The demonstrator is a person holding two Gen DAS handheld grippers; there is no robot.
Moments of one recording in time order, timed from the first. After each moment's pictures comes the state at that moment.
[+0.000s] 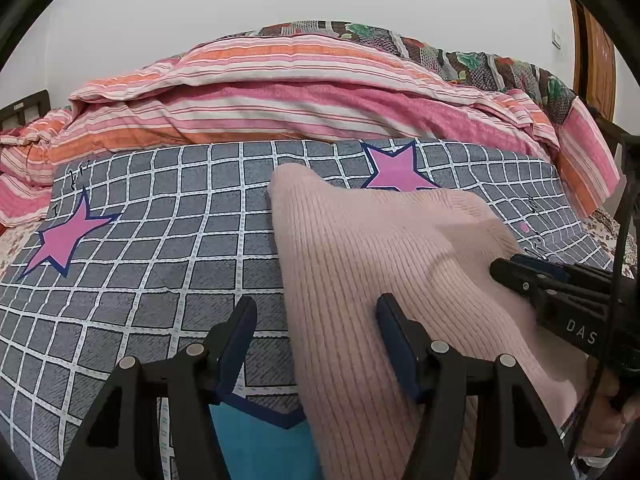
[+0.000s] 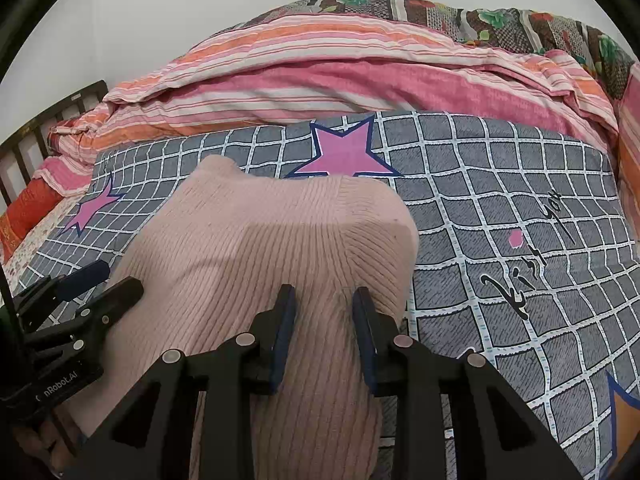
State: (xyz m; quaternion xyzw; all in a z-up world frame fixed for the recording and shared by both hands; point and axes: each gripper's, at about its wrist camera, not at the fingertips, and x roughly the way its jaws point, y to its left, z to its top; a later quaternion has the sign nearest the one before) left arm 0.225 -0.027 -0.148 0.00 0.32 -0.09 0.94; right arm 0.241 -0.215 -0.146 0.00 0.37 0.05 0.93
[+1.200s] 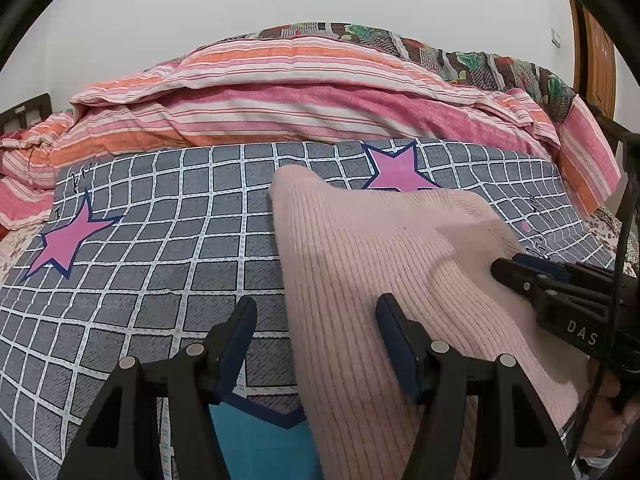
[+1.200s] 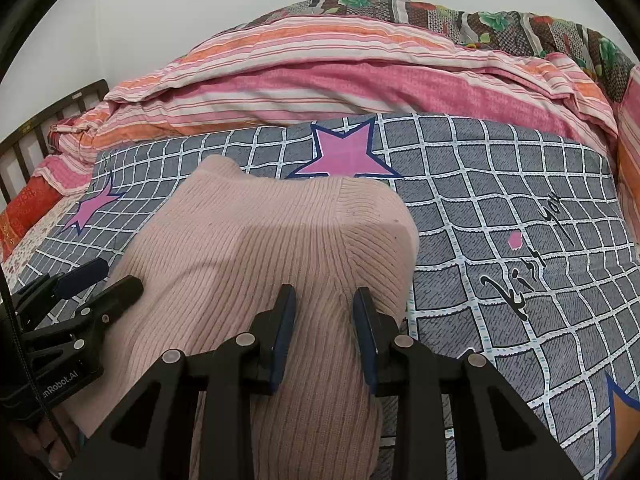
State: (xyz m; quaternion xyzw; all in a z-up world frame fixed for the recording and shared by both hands) left arm 0.224 -0.027 -0.148 0.01 0.32 -0.09 0.94; right arm 0.239 -0.214 -0.145 0.00 0.37 0.05 0.93
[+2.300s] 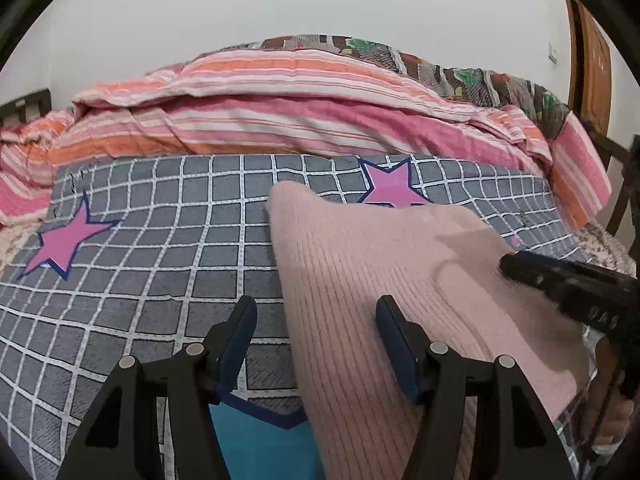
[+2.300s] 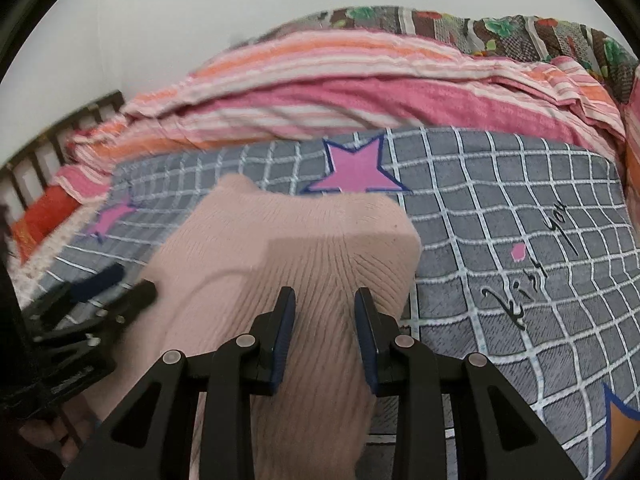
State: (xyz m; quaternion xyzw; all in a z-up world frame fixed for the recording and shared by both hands) left arm 0.224 -0.014 -0.141 -0.03 0.31 -0.11 0.94; right arm 0.232 -0.226 -0.128 0.02 0.35 0.09 0.93
